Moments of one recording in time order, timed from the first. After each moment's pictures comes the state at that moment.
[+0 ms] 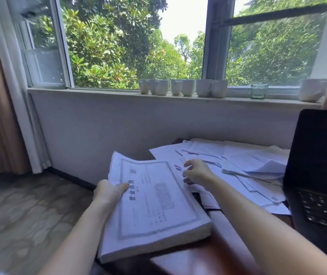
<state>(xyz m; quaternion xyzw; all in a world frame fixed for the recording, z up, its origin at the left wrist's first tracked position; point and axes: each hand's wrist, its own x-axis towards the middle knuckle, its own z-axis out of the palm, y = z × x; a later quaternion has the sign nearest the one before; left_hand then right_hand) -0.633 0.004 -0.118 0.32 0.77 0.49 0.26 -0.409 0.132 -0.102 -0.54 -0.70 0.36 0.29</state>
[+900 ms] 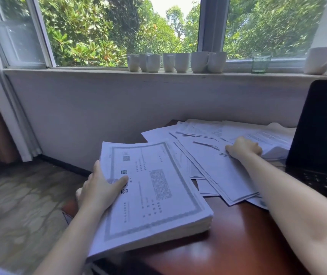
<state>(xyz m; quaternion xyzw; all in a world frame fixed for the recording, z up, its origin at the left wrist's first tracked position) -0.633 0.016 -0.152 0.43 0.83 0.34 0.07 -0.303 0.211 -0.109 -0.80 -0.59 0.04 0.14</state>
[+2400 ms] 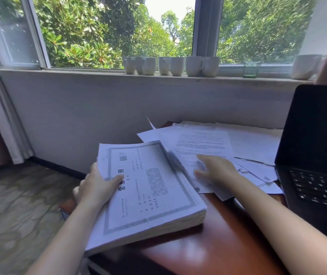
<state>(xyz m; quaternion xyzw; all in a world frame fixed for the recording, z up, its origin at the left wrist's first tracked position) -0.635 0.017 -0.152 0.42 0.84 0.33 0.09 -0.341 0.106 -0.115 -0.58 -0.81 0.01 0.07</state>
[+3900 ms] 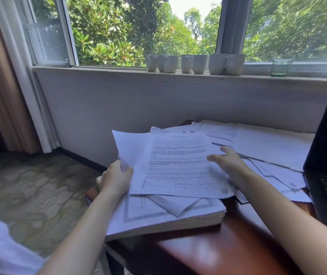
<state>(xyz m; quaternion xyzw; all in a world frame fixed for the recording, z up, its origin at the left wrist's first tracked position) -0.631 0.012 -0.146 0.41 0.84 0.34 0.10 -0.367 0.102 -0.106 -0.55 -0.60 0.45 0.37</state>
